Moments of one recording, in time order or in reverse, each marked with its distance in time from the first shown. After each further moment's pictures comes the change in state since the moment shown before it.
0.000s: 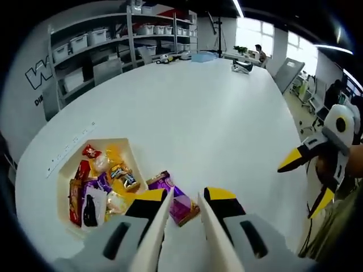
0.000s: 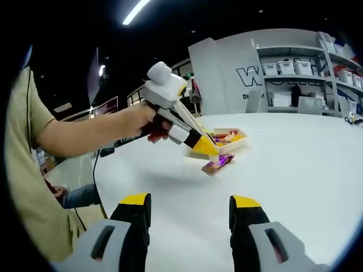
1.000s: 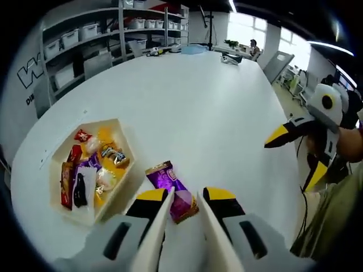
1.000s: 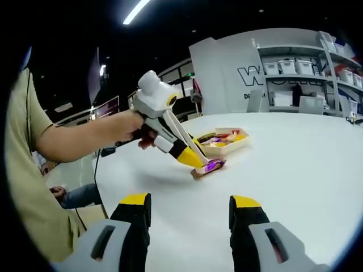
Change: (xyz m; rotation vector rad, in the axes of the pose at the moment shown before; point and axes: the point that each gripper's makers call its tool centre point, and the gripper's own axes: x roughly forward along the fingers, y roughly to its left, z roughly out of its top) left arm -0.020 -0.013 -0.038 0.033 0.053 -0.079; right arm 0.004 0.005 0.001 -0.001 0.003 0.010
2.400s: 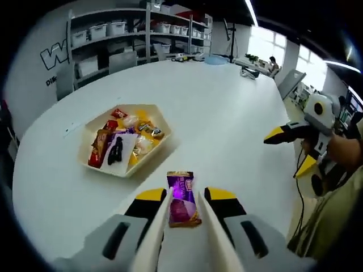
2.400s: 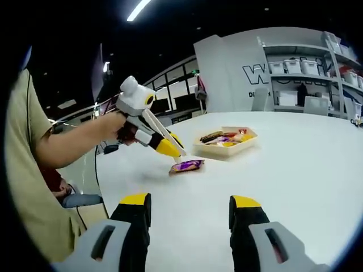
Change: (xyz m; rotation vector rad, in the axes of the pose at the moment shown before) left arm -0.054 0.030 -0.035 -0.169 -0.090 0.121; right arm 0.013 0.010 0.000 -0.016 0.023 0.028
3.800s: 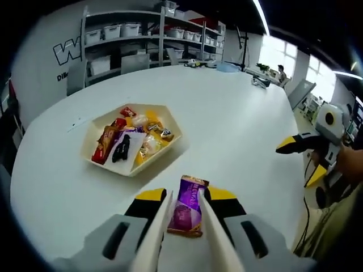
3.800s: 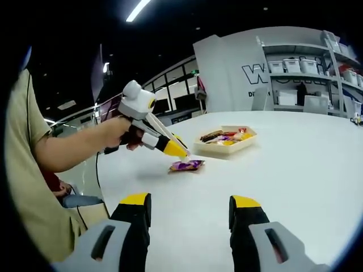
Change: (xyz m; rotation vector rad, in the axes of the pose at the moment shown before) left arm 0.012 0.007 -0.006 -0.052 -0.028 0.034; right arm -0.002 0.001 -0.002 0.007 -0.003 -0.001
